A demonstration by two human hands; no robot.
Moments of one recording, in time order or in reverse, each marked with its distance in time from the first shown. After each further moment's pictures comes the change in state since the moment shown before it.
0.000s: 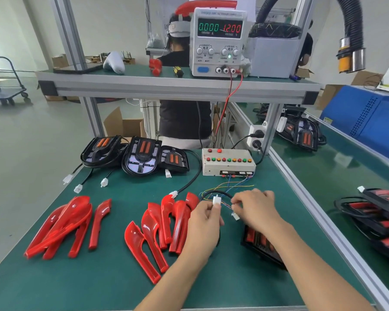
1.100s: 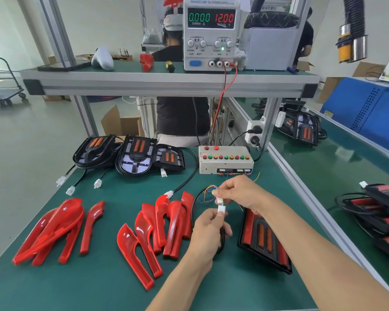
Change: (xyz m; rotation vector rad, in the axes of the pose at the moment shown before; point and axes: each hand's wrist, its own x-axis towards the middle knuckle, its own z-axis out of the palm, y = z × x) left_hand 0.010 -0.025 0.022 -0.124 -0.162 -0.195; right_hand 0.043 0.006 -0.006 0.981 -0.297 0.003
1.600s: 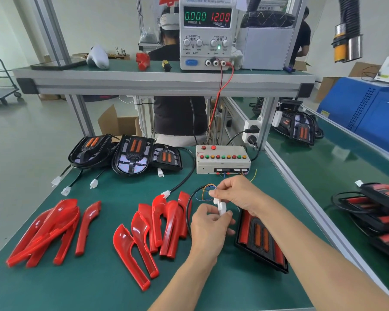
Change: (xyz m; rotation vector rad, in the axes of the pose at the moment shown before) left_hand 0.002 0.008 0.017 -0.007 0.153 0.019; right_hand -0.001 0.003 0.003 0.033 0.071 -0.012
